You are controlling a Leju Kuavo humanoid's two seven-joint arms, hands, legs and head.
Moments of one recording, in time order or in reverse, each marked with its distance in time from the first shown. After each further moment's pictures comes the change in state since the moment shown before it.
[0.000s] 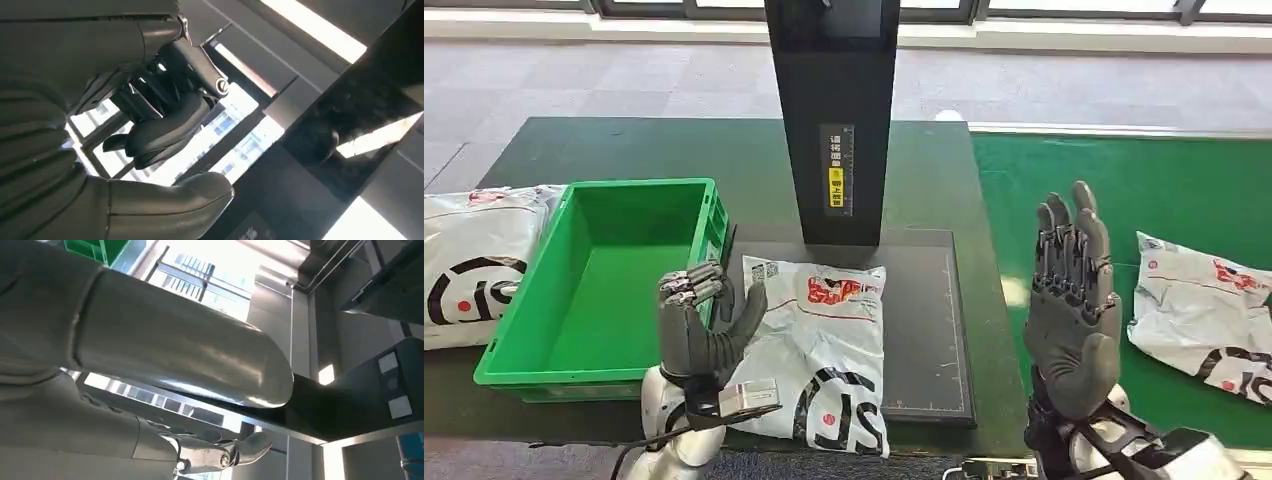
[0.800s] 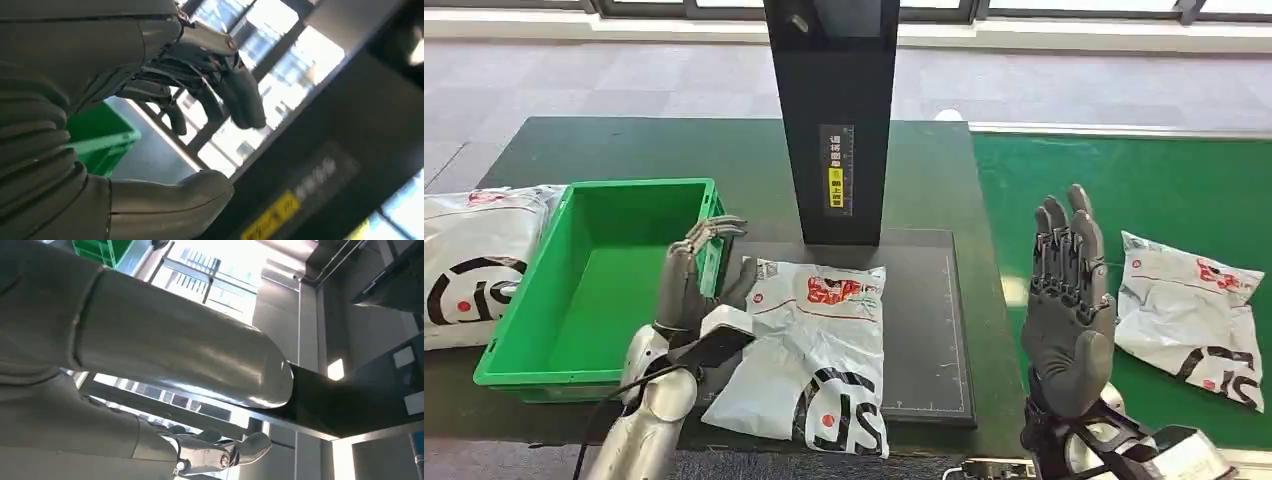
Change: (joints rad) left arm -0.114 0.032 0.126 0.123 -0.012 -0.446 0.130; right arm 0.017 -0.001 0.007 0.011 0.013 -0.042 0.000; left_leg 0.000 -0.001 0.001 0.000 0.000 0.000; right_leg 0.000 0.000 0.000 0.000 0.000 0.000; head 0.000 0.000
